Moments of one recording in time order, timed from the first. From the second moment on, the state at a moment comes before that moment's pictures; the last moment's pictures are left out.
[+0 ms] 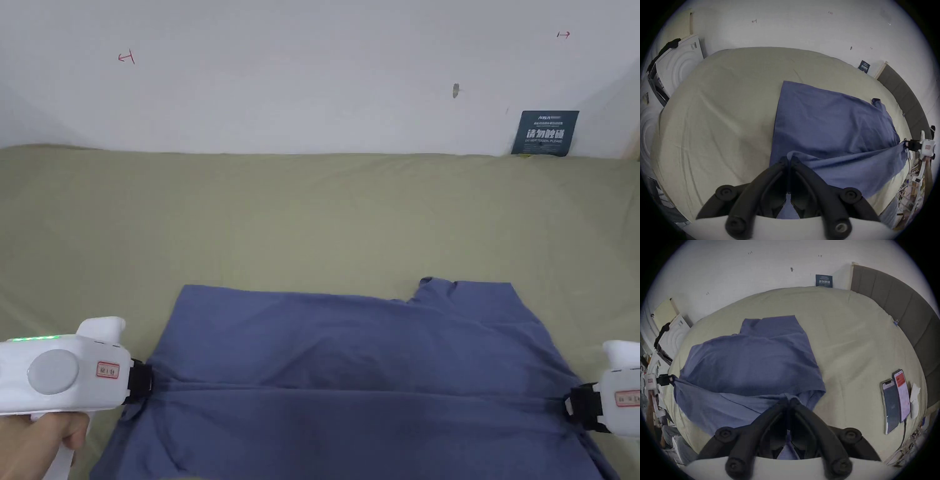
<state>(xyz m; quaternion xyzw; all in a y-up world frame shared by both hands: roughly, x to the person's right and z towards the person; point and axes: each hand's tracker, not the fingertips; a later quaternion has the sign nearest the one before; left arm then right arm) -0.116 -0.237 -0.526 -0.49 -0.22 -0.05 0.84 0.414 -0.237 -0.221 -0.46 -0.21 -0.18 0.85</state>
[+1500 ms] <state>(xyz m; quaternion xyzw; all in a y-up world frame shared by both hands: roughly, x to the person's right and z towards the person) -0.149 -0.262 -0.455 -0.50 -0.20 -0.07 0.84 0.370 -0.270 -0.146 -0.46 -0.18 -0.19 0.85</state>
